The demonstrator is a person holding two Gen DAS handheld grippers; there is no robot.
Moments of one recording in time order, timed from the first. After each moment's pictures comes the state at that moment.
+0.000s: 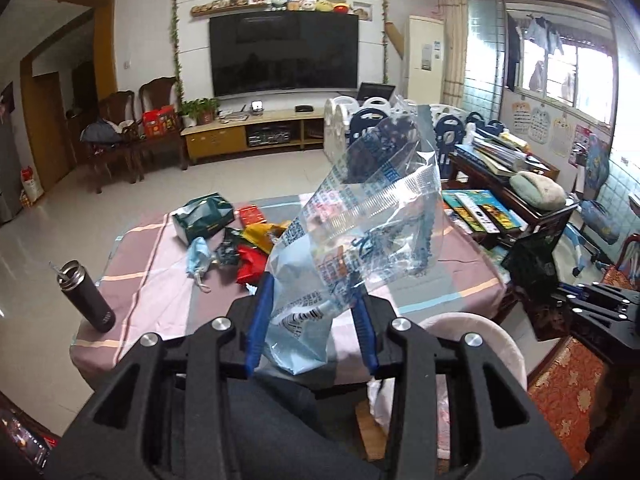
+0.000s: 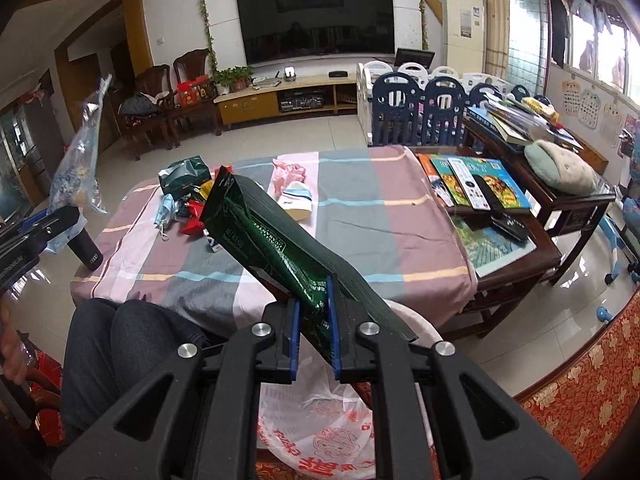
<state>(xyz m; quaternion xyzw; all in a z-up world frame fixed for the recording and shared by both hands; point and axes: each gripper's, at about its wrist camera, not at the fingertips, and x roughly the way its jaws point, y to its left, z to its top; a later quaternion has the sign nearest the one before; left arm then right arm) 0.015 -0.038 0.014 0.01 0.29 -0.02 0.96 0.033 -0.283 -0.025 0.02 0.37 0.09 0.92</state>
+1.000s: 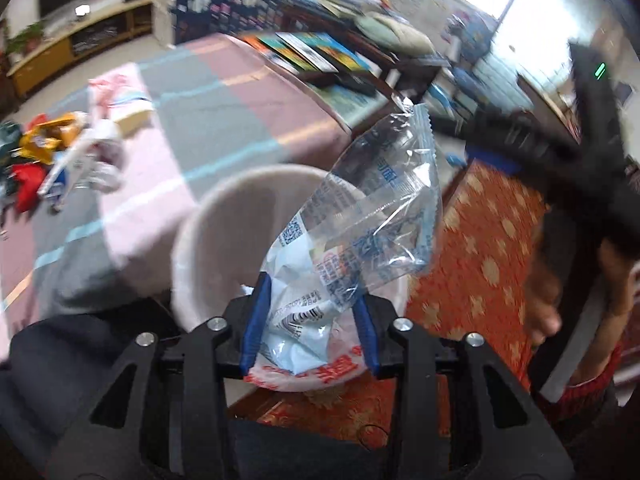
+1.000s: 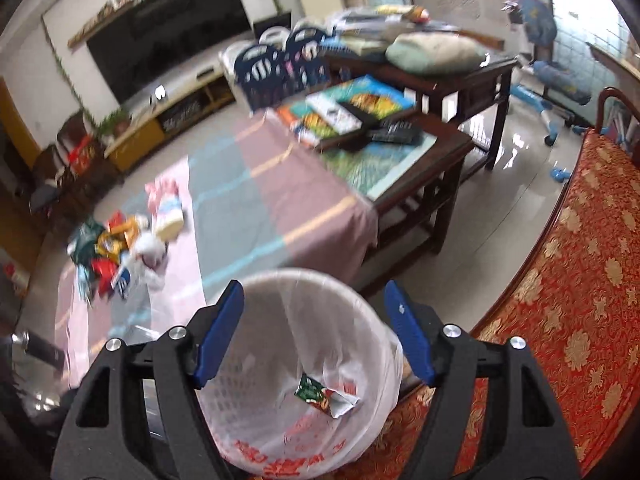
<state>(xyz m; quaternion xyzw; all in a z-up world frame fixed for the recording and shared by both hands) 0.053 -0.193 -0.113 0.04 0.51 -0.30 0.80 0.032 -0.398 -0.068 0.19 0.39 -0.10 0.90</state>
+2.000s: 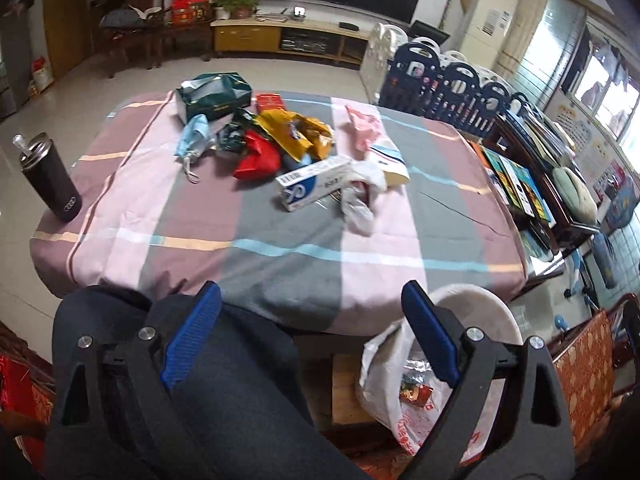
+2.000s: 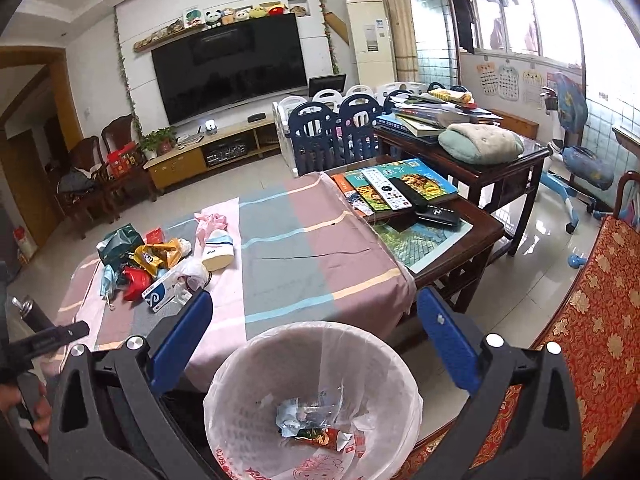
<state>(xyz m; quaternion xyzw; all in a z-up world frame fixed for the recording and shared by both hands) 0.093 0.007 -0.086 -0.11 0.44 0.04 0.89 0.023 -0.335 -0.037 0.10 0.29 -0.04 0.95</state>
